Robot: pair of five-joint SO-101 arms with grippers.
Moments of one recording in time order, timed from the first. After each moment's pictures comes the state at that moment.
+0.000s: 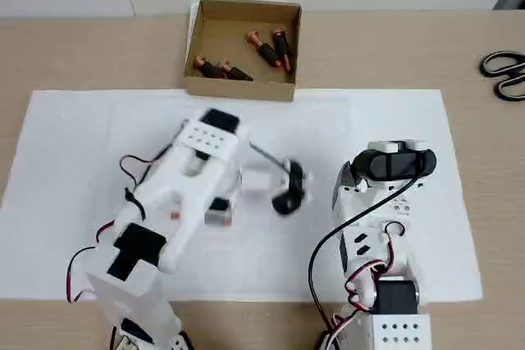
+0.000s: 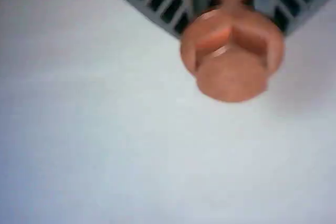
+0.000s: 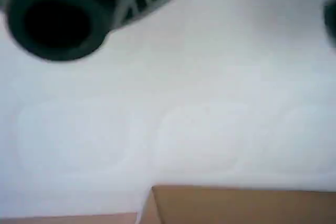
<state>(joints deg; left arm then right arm) 17.8 15.1 4.7 98.9 -64.3 -4.0 -90.6 87.1 37.8 -8.4</state>
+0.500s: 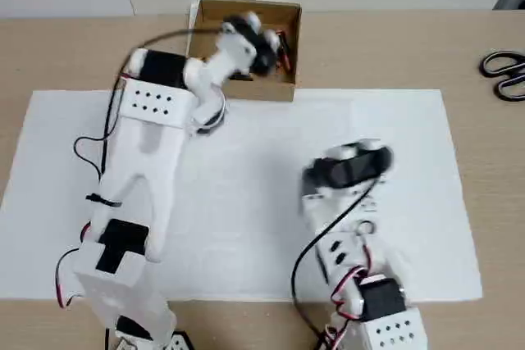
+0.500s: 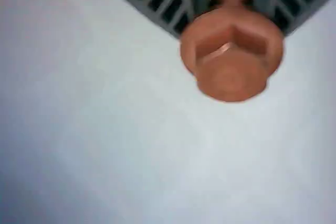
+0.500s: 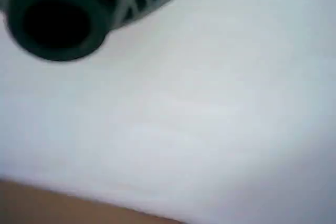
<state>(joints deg) 9.1 15.2 -30.4 99.6 -22.2 -21.9 -90.6 87.1 35.0 -8.4</state>
